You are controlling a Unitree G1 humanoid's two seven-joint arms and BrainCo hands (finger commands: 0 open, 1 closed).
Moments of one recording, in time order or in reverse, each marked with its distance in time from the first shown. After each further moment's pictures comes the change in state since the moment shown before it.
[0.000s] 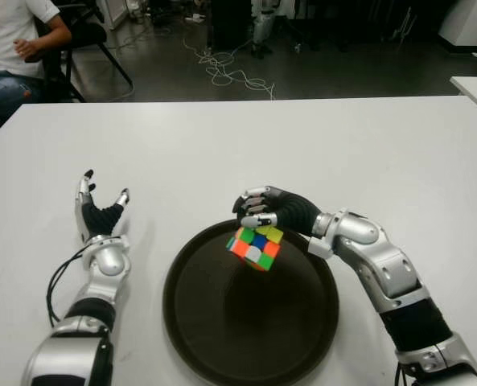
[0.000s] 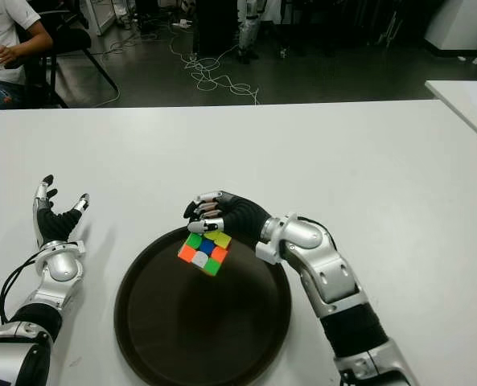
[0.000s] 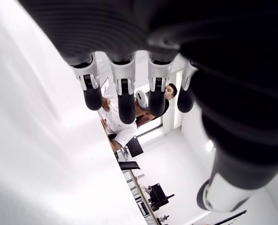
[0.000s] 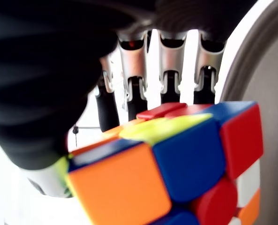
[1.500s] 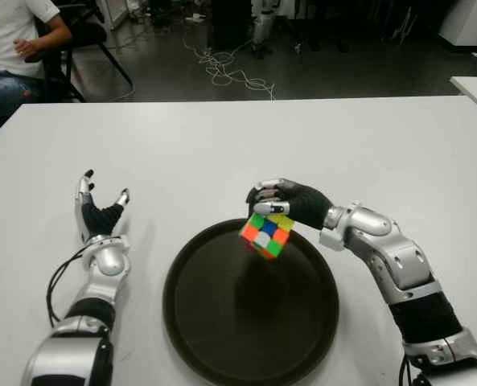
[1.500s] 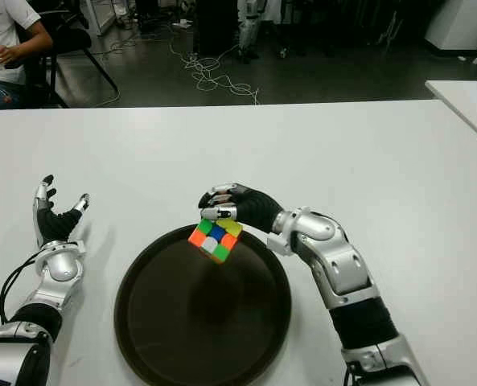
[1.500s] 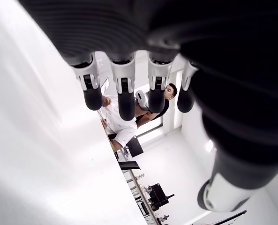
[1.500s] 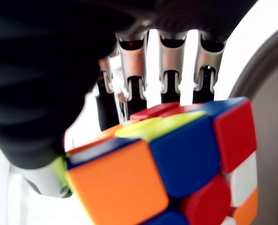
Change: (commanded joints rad) left arm 0.002 -0.005 0.003 -0.008 -0.006 -0.001 -0.005; right arm -0.031 -0.045 -0.047 -0.036 0.072 0.128 0.057
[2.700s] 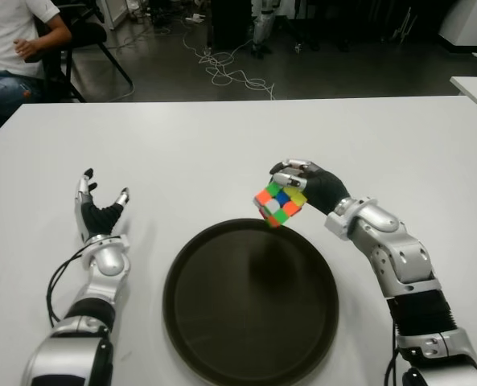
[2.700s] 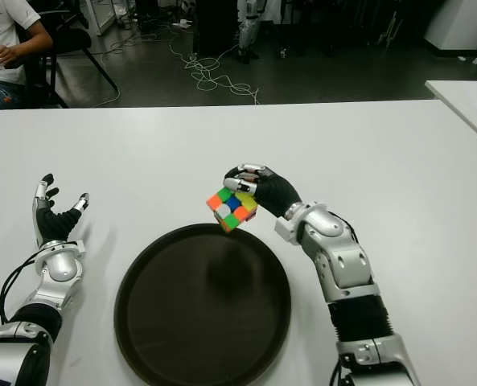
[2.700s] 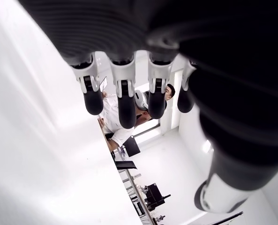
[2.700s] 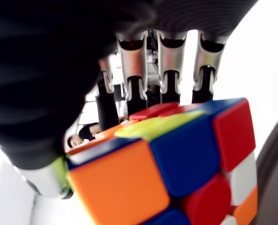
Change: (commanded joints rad) left arm 0.000 -0.002 0.002 0.003 -0.002 -0.020 -0.002; right arm -0.007 0.044 -0.118 0.088 -0.011 -0.068 -0.206
